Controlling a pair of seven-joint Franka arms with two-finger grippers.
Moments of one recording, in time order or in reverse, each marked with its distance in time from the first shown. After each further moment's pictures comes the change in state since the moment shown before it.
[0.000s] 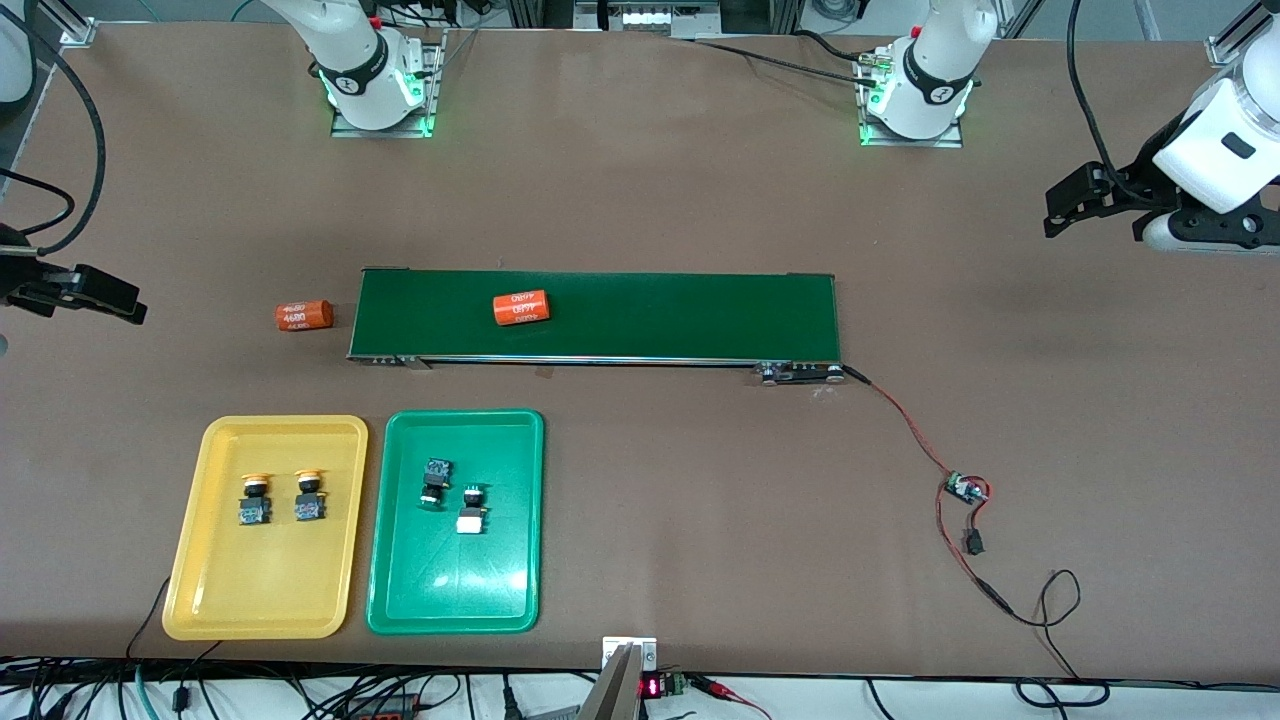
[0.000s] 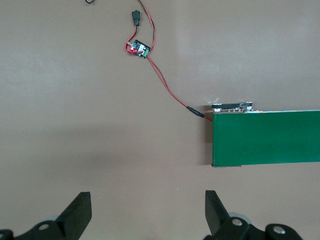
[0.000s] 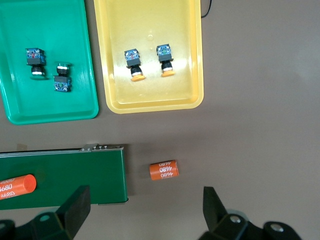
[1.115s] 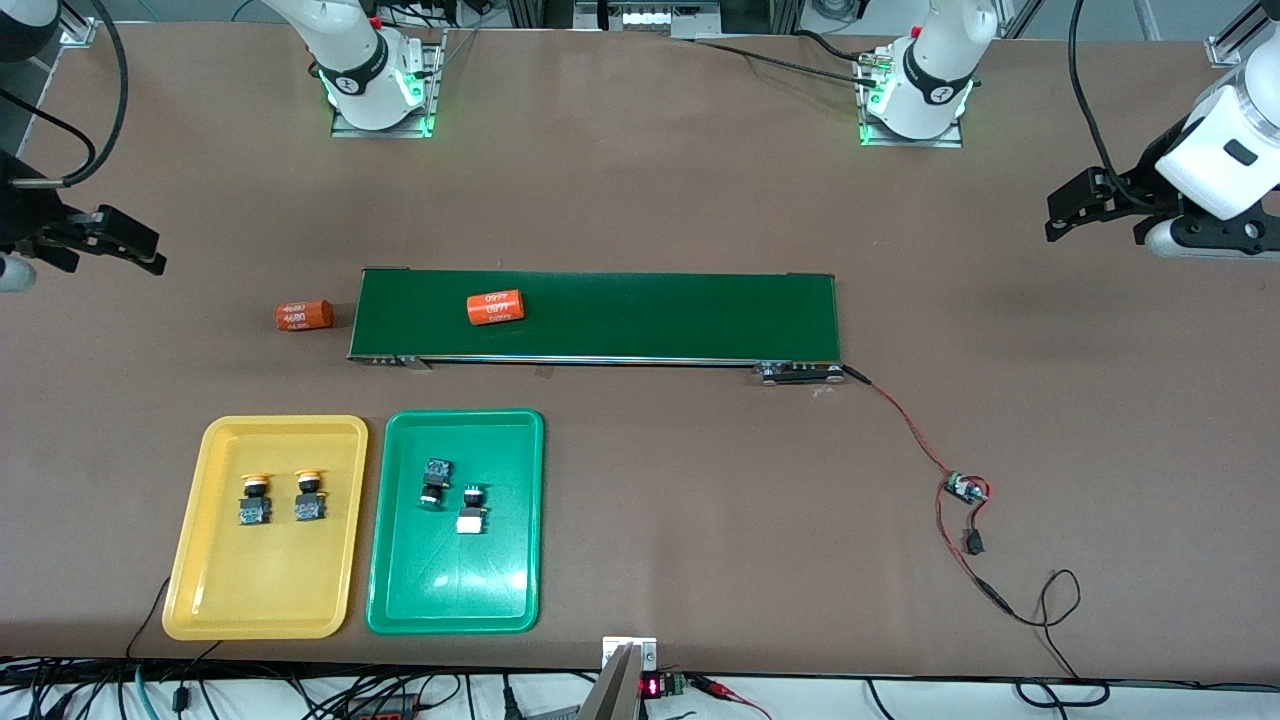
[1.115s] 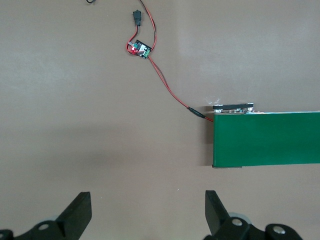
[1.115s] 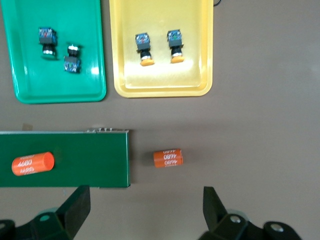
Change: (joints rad) left arm 0.000 0.011 0.006 0.008 0.000 0.000 0.000; right arm 0.006 -0.209 0.022 -0.275 -0.003 0.084 -0.031
